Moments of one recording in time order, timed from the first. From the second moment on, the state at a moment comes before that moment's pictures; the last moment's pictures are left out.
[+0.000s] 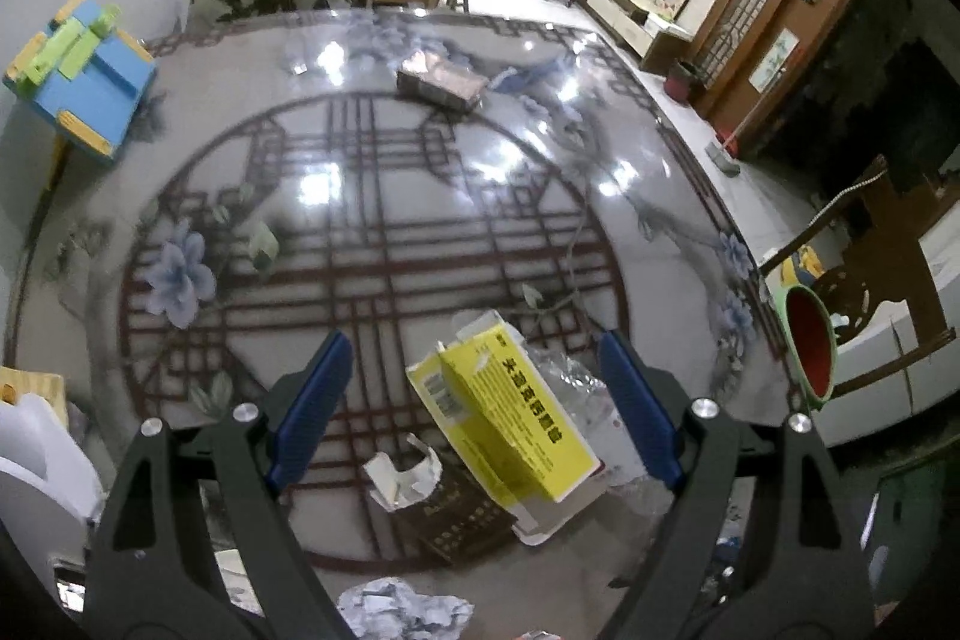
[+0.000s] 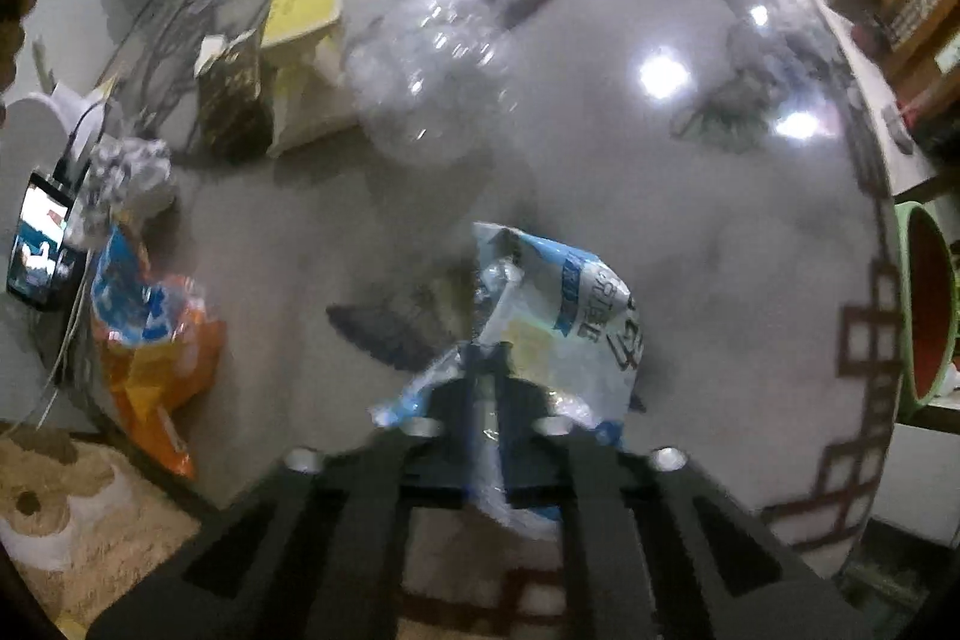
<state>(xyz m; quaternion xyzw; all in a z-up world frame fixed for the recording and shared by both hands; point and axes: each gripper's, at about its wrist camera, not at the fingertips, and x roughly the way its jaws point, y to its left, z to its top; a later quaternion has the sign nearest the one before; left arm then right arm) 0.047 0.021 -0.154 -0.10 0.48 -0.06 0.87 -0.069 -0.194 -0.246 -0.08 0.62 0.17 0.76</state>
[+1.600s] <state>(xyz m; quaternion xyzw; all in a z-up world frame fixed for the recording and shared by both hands) 0.075 -0.041 -0.122 -0.10 0.45 -0.10 0.88 -0.031 -0.259 -0.159 0.07 0.51 0.11 0.85</state>
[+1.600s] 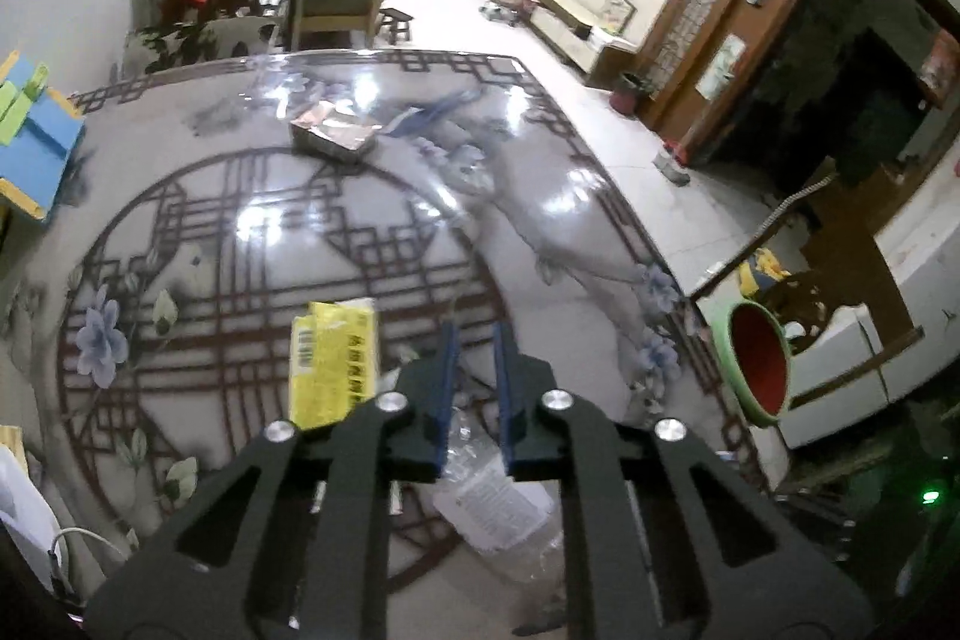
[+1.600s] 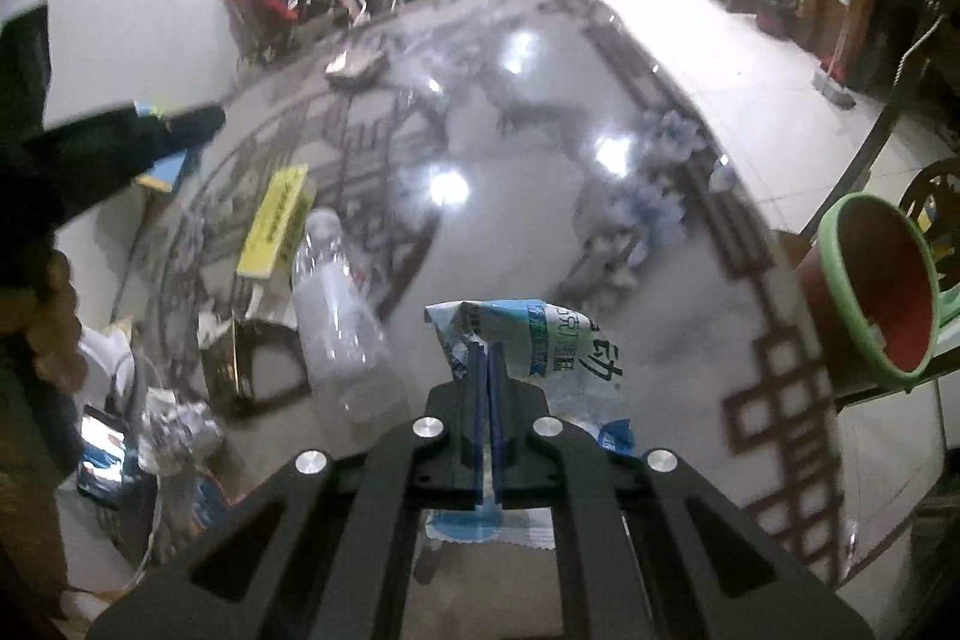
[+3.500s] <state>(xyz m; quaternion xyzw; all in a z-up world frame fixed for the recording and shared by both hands) 0.061 -0.167 -0.063 -0.01 0.39 -0.21 0.90 -0.035 -0.340 -0.096 0.13 0.42 0.06 0.90</state>
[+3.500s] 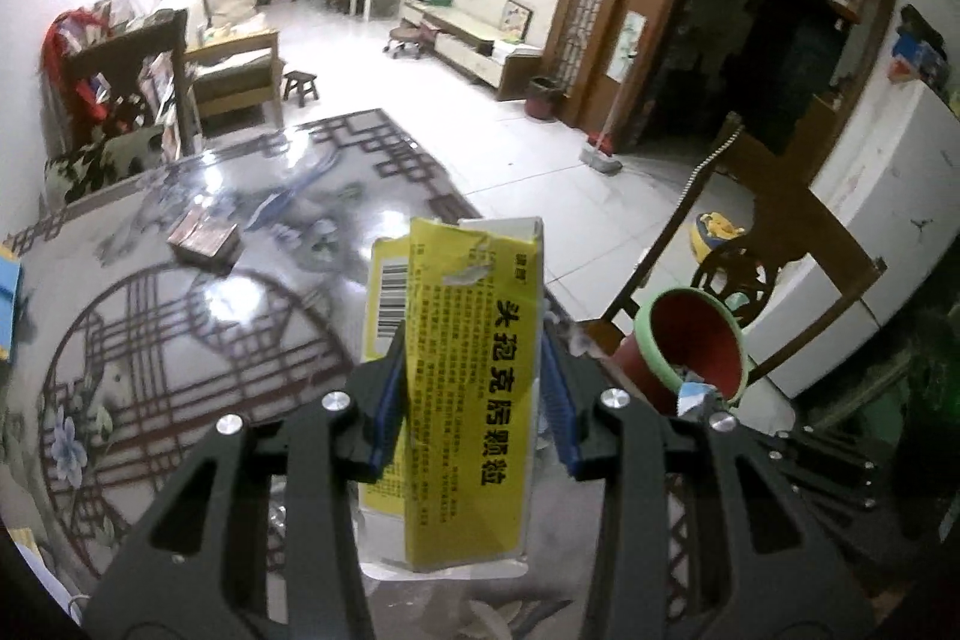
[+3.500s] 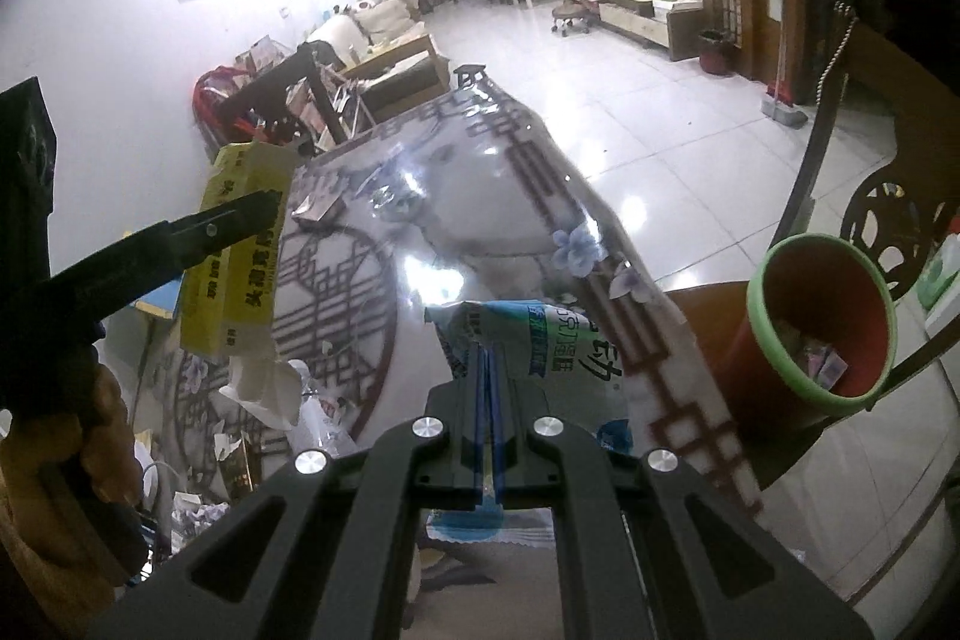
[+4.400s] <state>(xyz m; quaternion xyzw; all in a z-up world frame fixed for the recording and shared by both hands) 0.072 -0.256 -0.094 0.01 0.42 -0.24 0.88 -0.012 -0.410 -0.095 0.13 0.42 0.04 0.90</state>
